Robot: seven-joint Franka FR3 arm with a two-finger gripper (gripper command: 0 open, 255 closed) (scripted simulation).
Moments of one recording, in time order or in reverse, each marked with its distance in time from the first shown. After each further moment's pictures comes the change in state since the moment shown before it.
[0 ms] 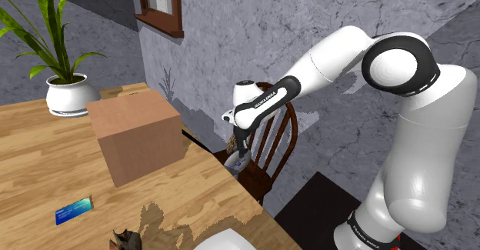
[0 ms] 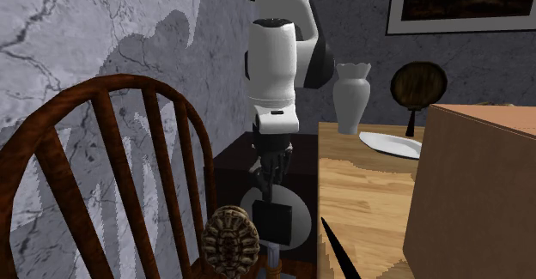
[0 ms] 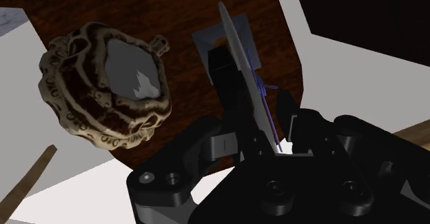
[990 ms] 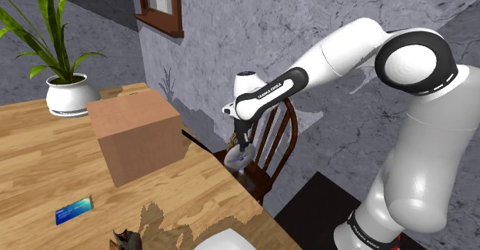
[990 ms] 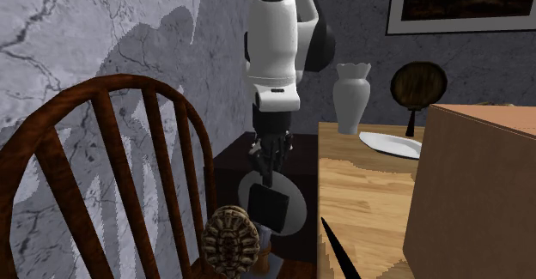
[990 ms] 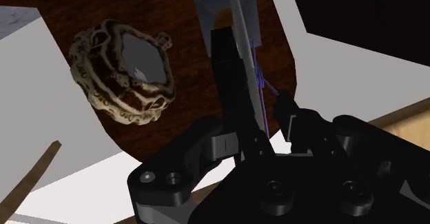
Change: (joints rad) arm 0.003 -0.071 -0.003 0.013 -0.009 -0.084 0.007
